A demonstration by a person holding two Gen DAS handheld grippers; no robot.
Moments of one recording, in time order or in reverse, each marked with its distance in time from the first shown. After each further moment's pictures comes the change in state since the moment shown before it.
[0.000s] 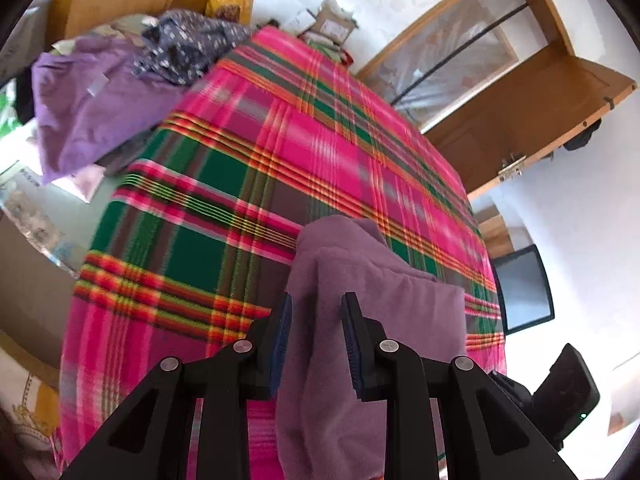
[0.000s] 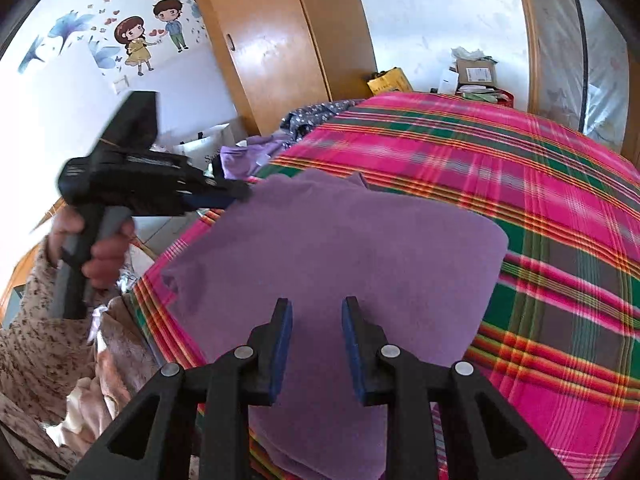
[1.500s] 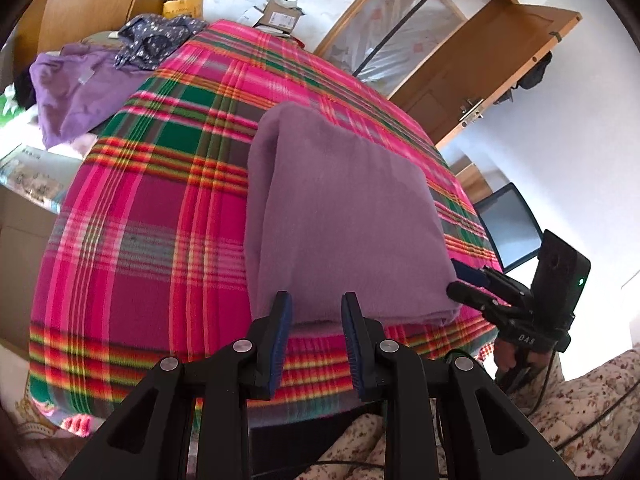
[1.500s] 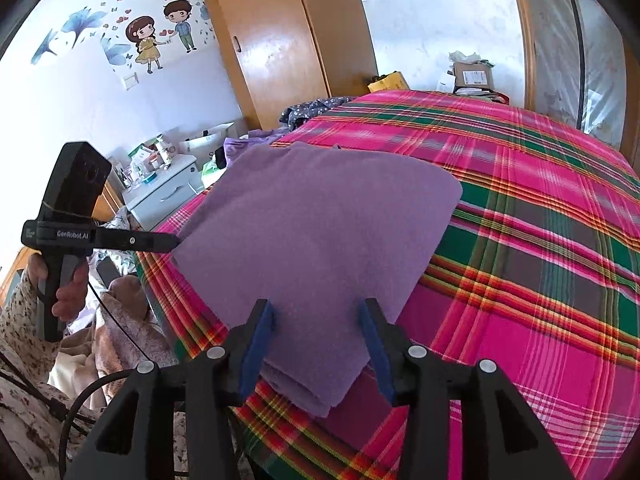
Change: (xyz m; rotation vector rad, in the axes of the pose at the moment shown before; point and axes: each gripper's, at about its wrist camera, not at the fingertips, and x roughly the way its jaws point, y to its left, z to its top) left arm -0.027 -0.009 -0.114 0.189 0.041 -0.050; right arm -0.026 -0.023 -0.050 -0.017 -0.022 0.023
